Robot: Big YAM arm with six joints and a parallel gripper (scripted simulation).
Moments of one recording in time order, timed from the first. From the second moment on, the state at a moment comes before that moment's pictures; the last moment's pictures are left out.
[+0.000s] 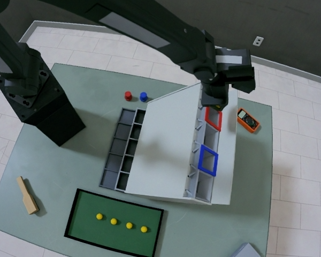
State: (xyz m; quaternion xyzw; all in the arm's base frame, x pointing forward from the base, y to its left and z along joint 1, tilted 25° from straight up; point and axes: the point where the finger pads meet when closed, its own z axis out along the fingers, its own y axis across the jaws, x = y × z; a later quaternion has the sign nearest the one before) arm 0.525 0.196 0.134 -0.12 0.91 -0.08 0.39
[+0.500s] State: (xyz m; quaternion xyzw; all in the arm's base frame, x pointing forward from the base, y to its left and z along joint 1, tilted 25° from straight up) arm 0.528 0.191 0.128 -0.12 0.91 -0.08 0.39
